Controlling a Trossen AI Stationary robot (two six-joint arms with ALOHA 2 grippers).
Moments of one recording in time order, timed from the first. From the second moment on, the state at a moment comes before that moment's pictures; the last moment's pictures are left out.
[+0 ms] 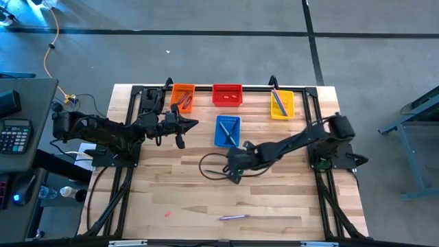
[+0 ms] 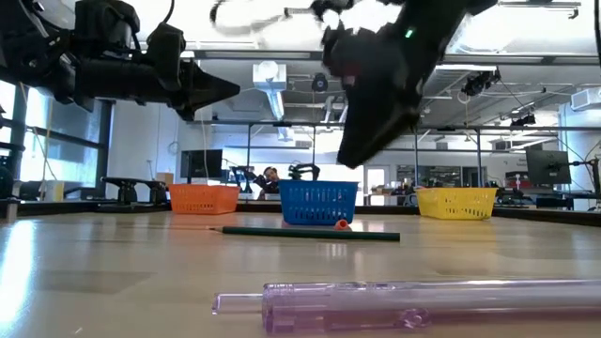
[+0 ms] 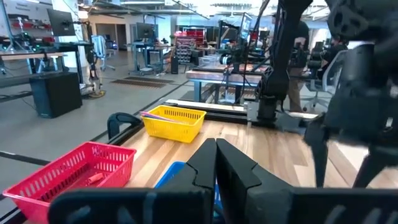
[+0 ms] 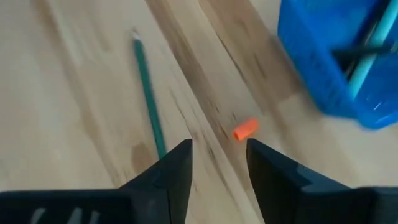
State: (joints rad) left arm 0.38 1.24 0.19 1.08 0.03 -0.02; right arm 0.24 1.79 1.20 -0.48 0.28 0.63
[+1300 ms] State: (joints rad) left arm 0.38 1.24 0.19 1.10 0.03 0.01; right arm 0.23 1.94 1.22 -0.47 0.34 0.96
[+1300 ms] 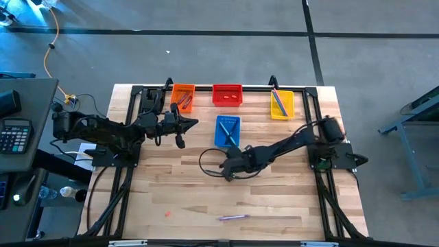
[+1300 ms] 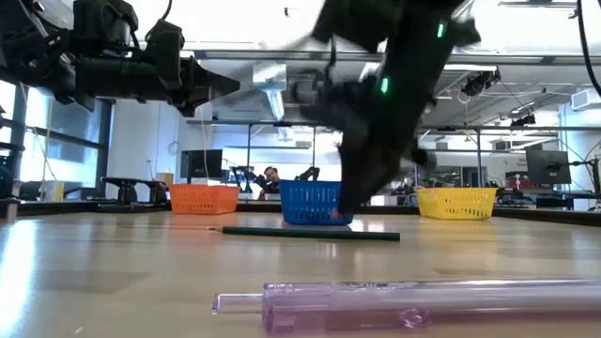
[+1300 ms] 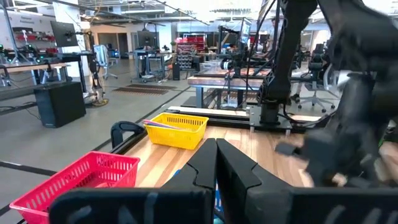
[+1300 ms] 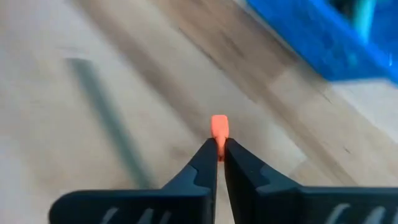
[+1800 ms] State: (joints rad) left arm 0.38 1.24 0.19 1.10 0.01 0.01; right arm 0.00 1.56 1.22 -0.48 0.39 0.63
